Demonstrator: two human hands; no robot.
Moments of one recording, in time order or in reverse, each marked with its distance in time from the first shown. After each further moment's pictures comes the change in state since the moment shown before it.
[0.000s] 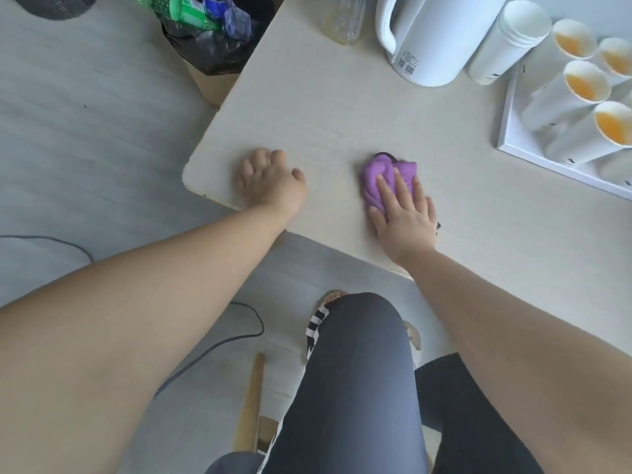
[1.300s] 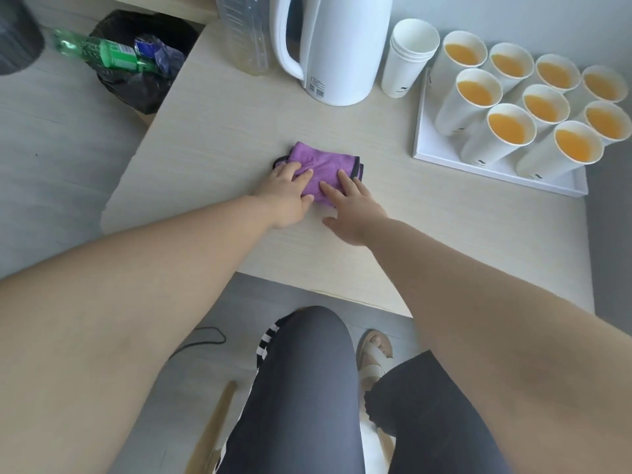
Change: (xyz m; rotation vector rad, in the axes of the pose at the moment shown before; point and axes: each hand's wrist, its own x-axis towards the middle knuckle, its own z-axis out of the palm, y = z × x) left_hand 0.009 0.115 0.031 0.363 -0.380 0.532; right_hand 0.043 0.051 -0.060 0.028 -0.244 -0.112
